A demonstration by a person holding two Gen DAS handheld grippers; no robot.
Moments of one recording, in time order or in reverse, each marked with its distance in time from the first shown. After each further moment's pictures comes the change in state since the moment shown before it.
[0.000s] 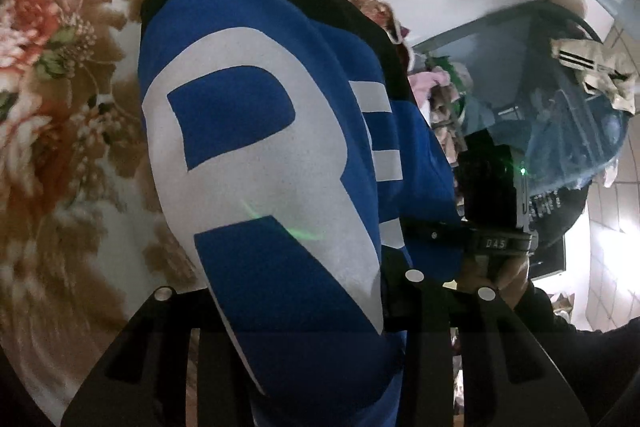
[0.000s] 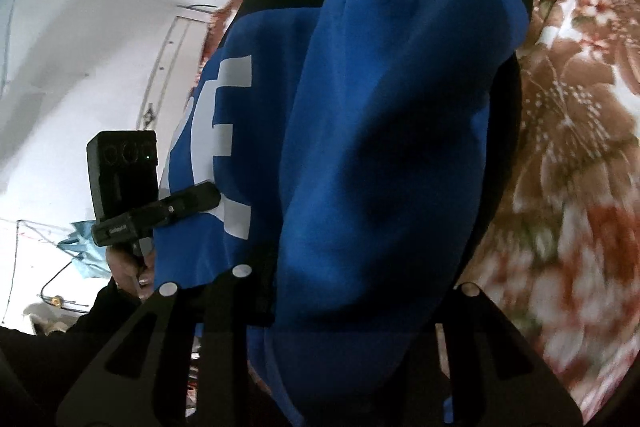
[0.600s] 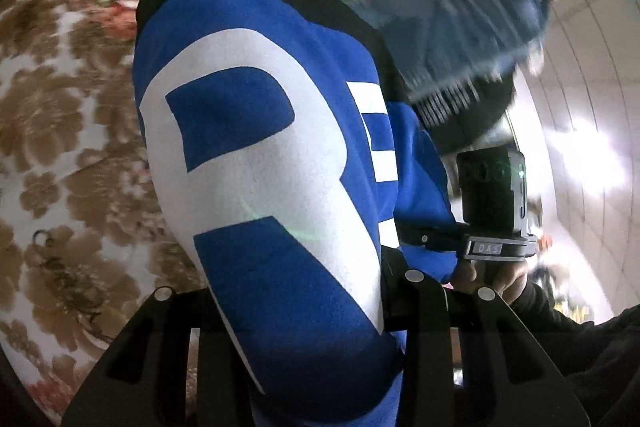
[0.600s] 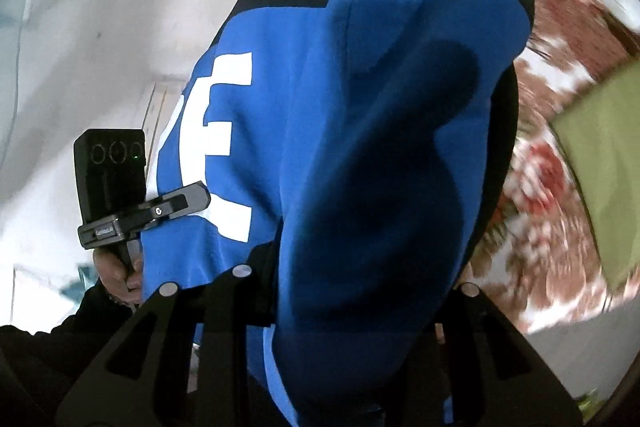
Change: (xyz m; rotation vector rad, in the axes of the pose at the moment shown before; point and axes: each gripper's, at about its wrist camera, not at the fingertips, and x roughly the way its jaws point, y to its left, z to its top) left arm -0.025 -0.217 -0.110 0.260 0.255 -0.201; right arm -0.199 0.111 -0.211 0.235 -0.298 -0.203
